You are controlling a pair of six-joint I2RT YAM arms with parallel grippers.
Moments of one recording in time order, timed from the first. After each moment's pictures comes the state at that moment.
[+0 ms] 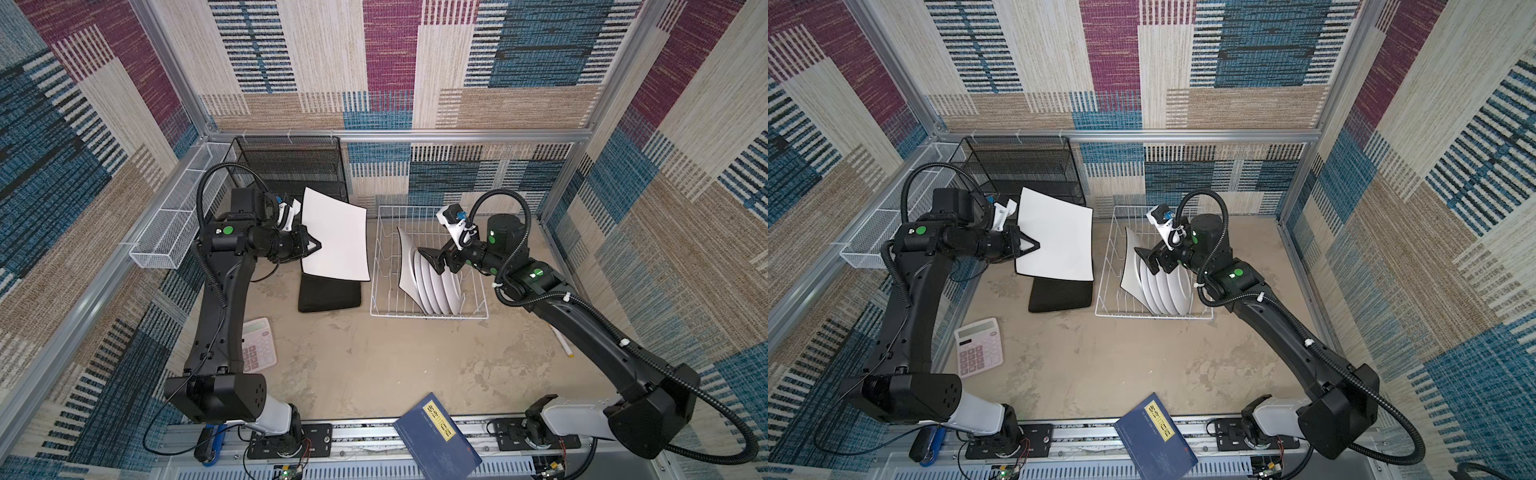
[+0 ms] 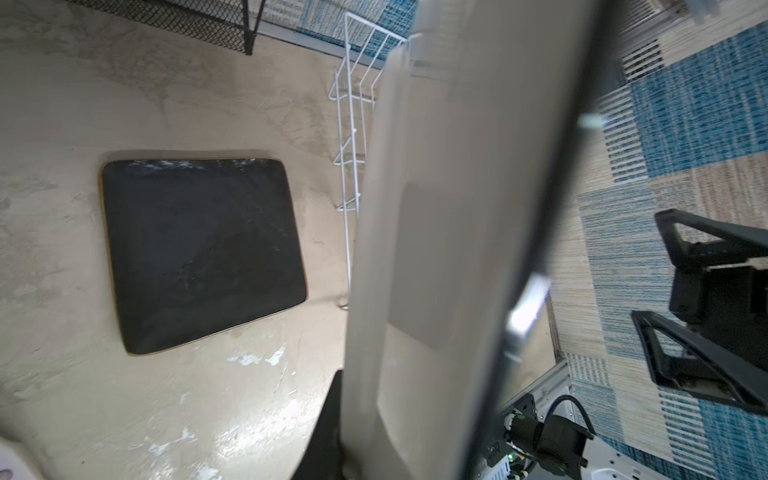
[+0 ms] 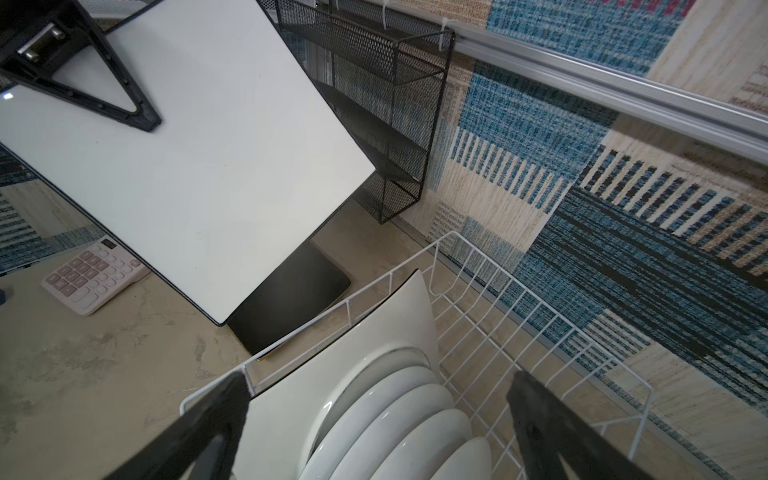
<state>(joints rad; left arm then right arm) 0.06 1.51 1.81 -1.23 0.57 -0.16 0.53 1.32 1.28 -0.25 -0.25 -0.23</state>
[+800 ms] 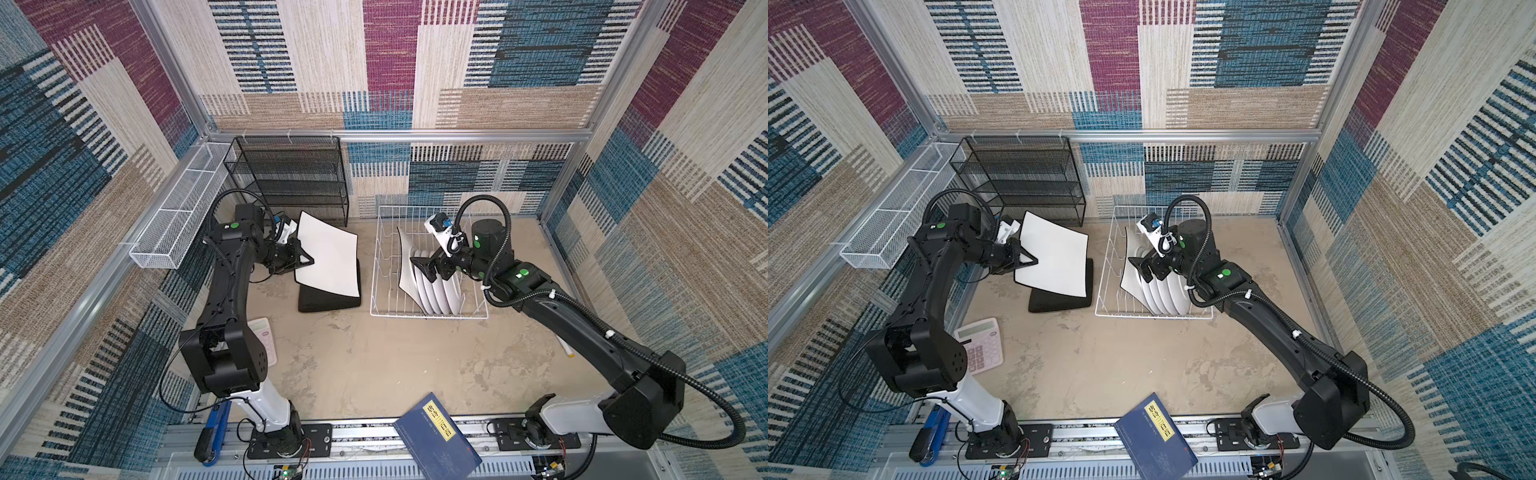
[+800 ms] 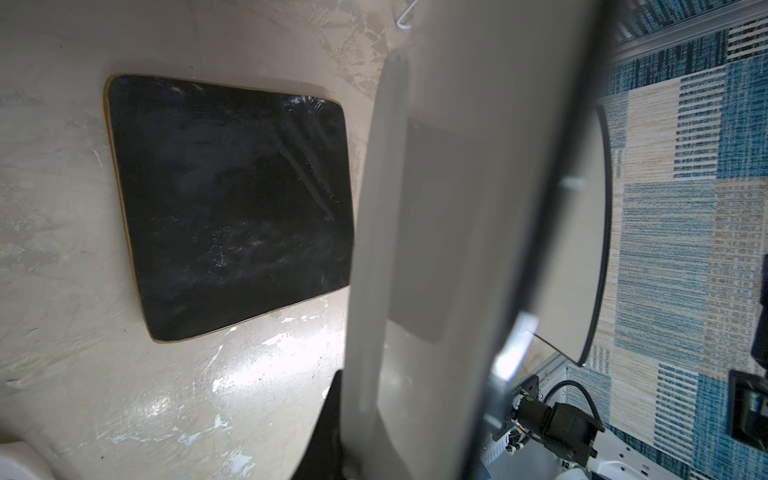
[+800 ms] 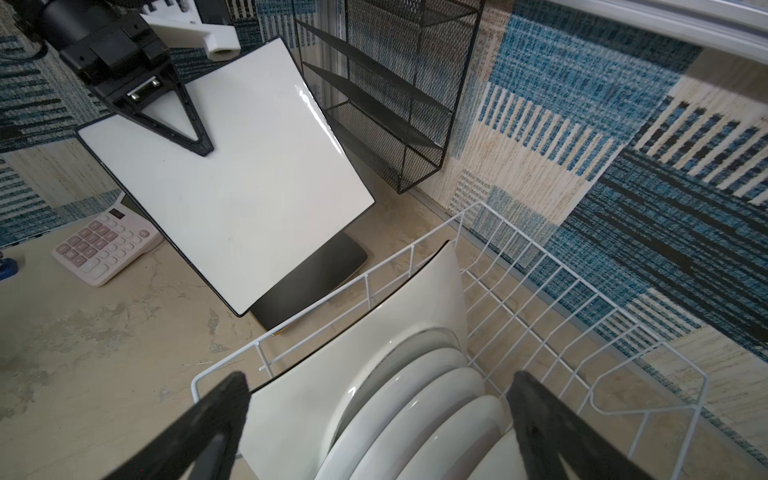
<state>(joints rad) 0.17 1.71 1.70 -1.22 0.65 -0.02 0.56 1.37 1.26 -0.28 -0.23 -0.22</state>
